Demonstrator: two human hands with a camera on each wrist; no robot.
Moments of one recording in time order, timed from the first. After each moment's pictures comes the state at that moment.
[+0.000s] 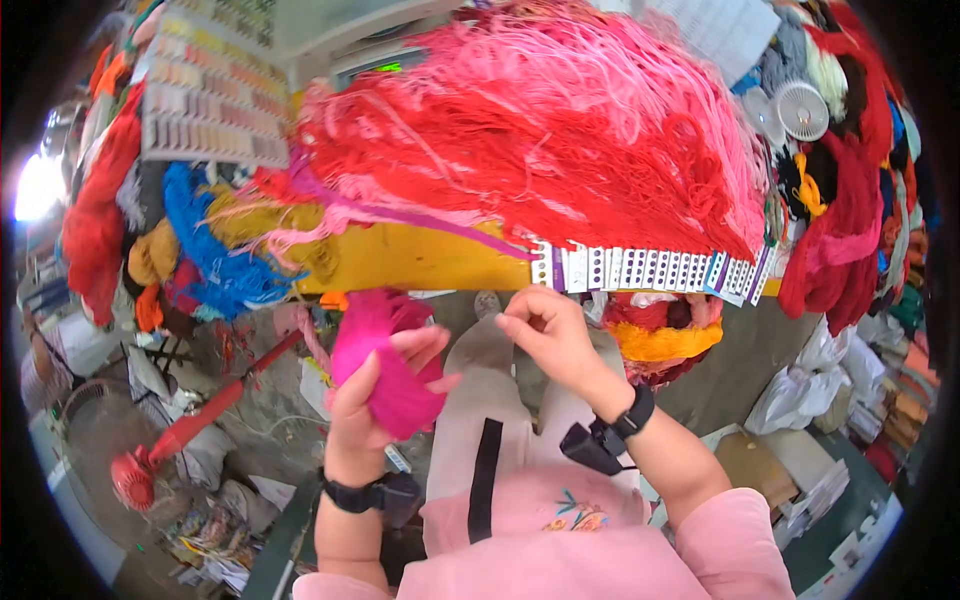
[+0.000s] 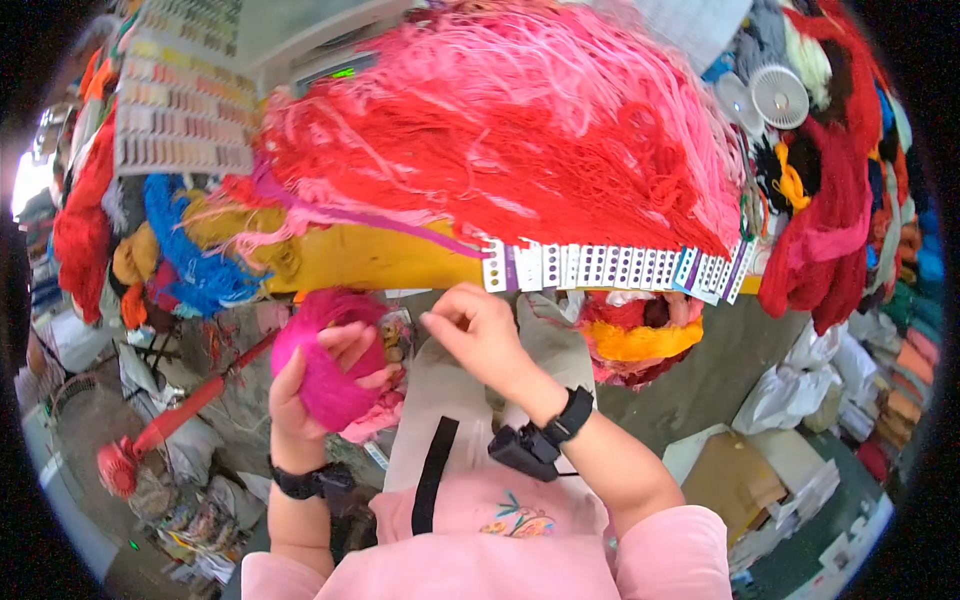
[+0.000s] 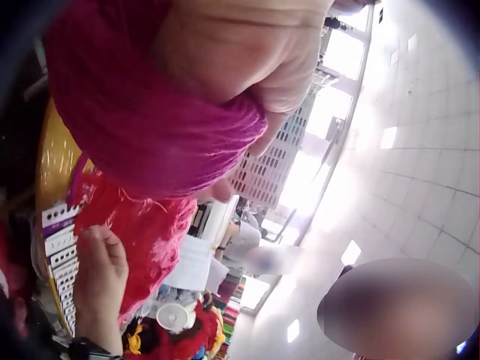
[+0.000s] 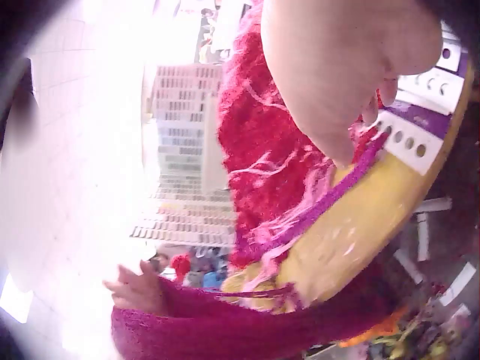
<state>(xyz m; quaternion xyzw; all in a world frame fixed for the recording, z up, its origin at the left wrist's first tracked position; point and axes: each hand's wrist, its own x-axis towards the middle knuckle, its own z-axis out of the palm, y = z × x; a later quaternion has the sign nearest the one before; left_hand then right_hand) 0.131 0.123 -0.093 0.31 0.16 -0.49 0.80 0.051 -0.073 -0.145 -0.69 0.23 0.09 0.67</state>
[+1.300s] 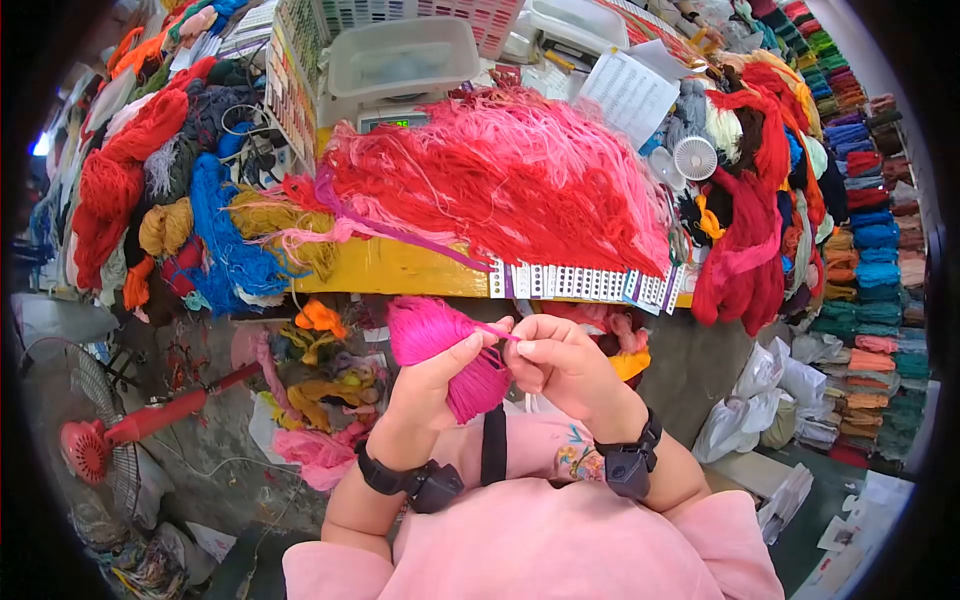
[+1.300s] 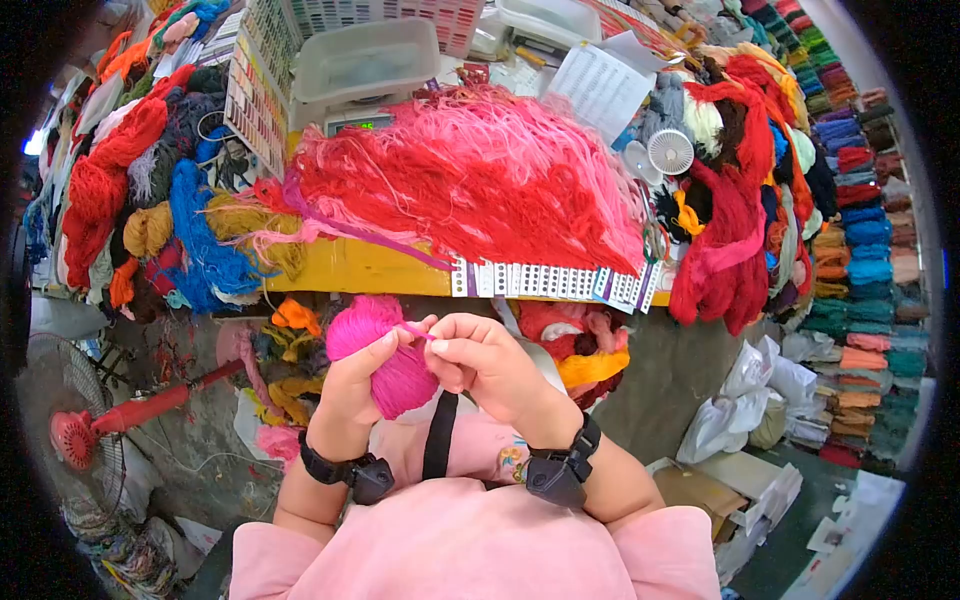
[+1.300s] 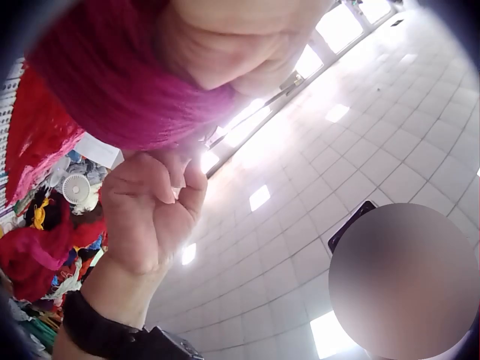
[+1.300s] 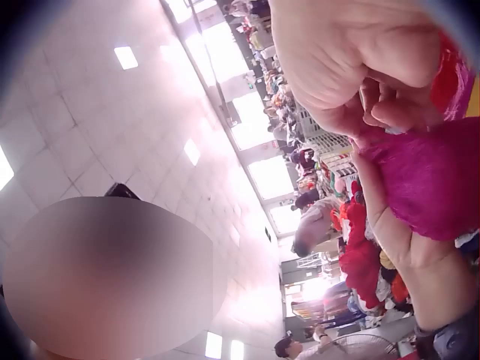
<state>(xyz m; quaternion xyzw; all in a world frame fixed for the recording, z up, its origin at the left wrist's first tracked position) 0.077 0.115 -0.008 0.17 0.07 -0.54 0.82 0.006 -0.025 0.024 -0.34 0.27 0.09 0.90</state>
